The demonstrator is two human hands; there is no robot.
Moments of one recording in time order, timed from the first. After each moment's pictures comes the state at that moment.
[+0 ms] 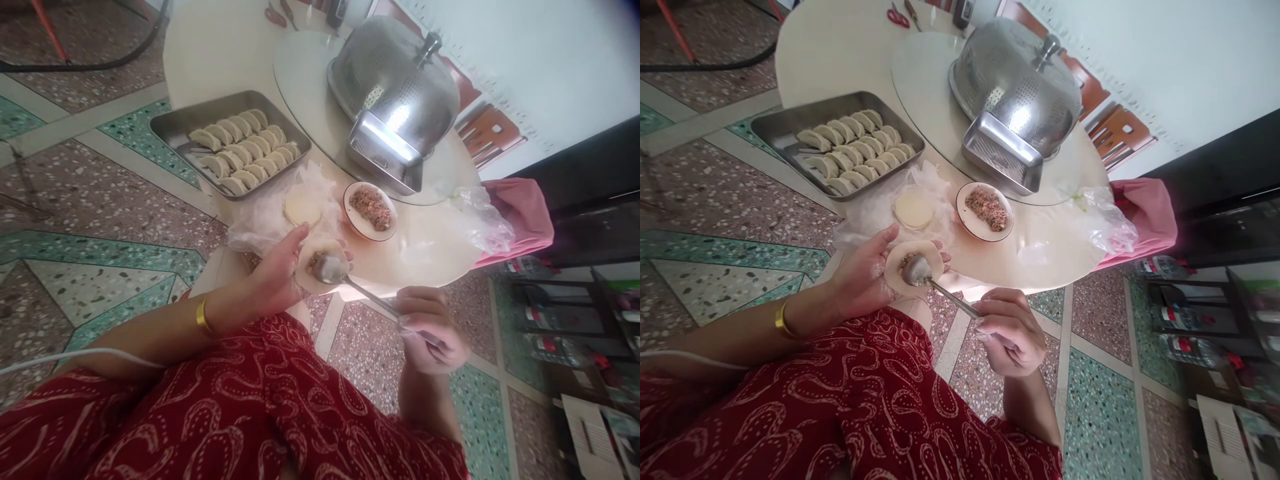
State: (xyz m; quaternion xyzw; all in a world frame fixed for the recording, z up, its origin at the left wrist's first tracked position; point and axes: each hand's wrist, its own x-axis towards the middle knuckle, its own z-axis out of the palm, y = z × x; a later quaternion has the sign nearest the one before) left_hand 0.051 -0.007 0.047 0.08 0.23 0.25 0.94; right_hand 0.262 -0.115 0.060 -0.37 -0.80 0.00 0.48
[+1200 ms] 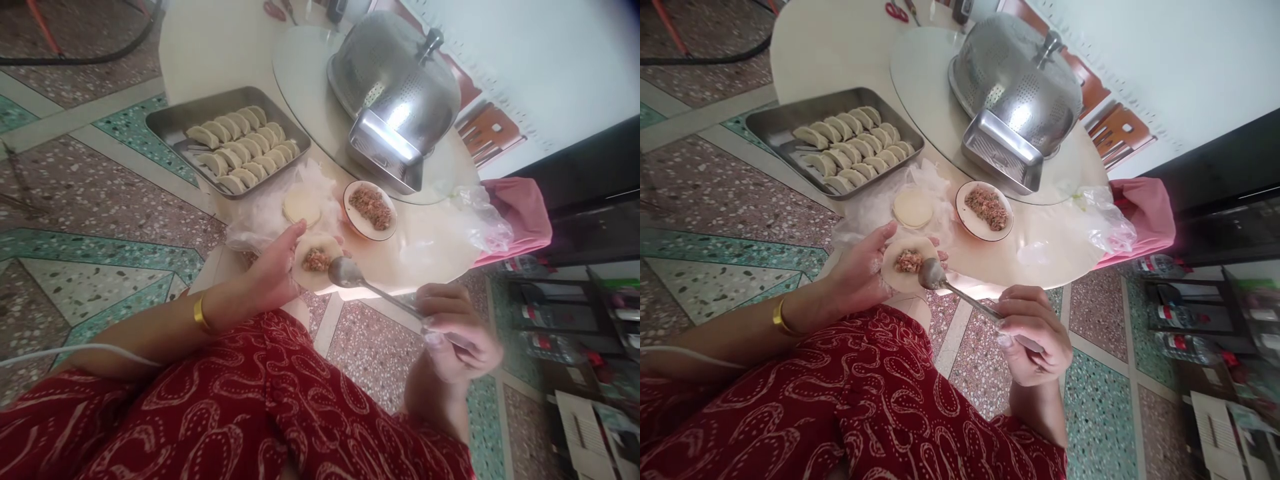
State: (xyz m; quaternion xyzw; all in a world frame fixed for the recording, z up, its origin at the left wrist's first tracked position) left_hand 0.050 -0.003 0.044 0.09 0.24 0.26 0.93; right_hand 0.275 -0.120 0.077 -0.41 -0.77 0.02 0.48
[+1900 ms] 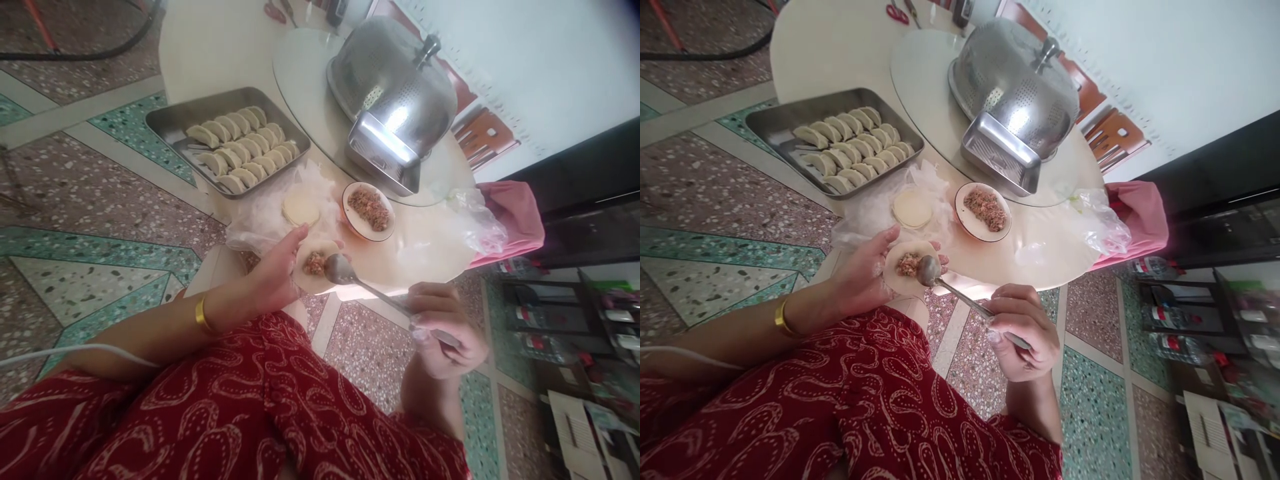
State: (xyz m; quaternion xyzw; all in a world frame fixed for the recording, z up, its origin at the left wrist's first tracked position) left_hand 0.051 -0.006 0.038 0.08 0.23 0.25 0.94; right_hand 0.269 -0.118 0.079 -0.41 -0.79 0.00 0.46
